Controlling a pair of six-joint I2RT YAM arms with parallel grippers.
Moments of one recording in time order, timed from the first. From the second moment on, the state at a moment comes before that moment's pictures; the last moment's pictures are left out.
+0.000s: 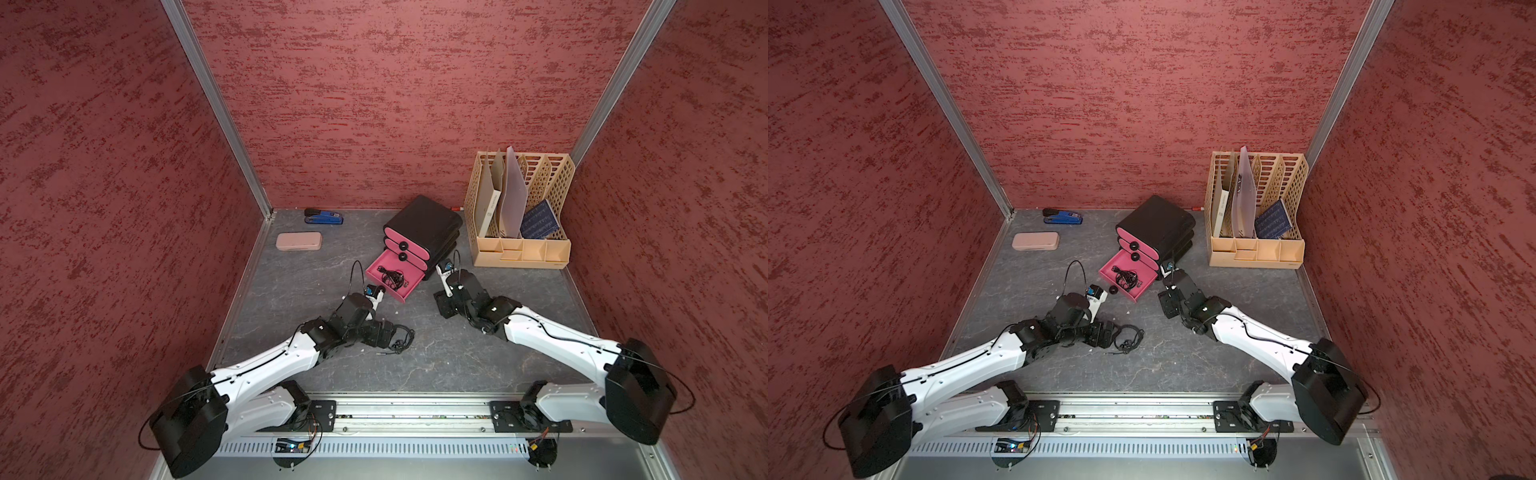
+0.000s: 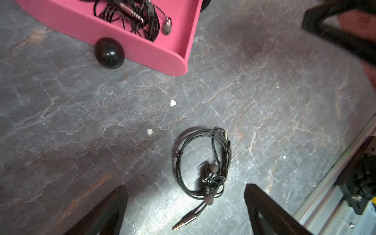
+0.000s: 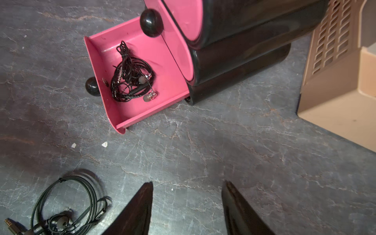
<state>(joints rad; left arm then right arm) -0.77 1.12 0.55 -0.28 0.05 -0.42 0.72 1.29 0.79 -0.26 0.24 0.19</state>
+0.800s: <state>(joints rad) -0.81 1.47 0.68 -0.22 0.02 -0.35 0.72 1.25 0.79 -0.21 0.28 0.18</state>
